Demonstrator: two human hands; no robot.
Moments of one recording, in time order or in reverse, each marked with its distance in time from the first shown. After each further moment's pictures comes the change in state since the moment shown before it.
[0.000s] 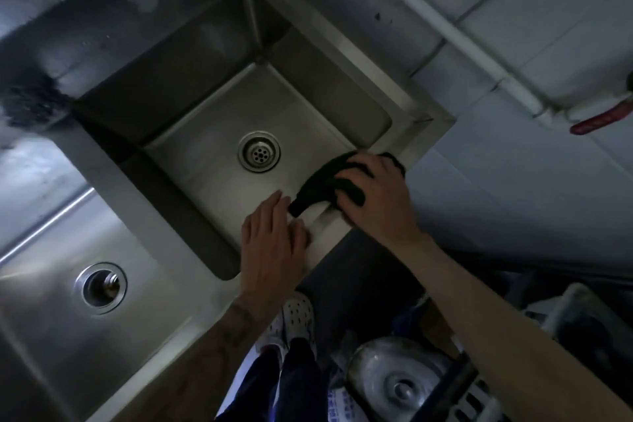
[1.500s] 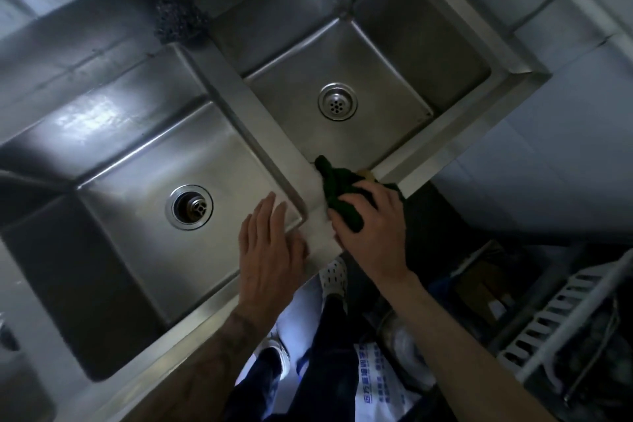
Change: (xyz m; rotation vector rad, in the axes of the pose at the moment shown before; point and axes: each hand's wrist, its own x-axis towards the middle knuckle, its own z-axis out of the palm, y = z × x) left_hand -0.158 -0.153 -0.079 0.113 0.117 -0.076; right_hand -0.121 -0.215 0.089 0.072 0.135 0.085
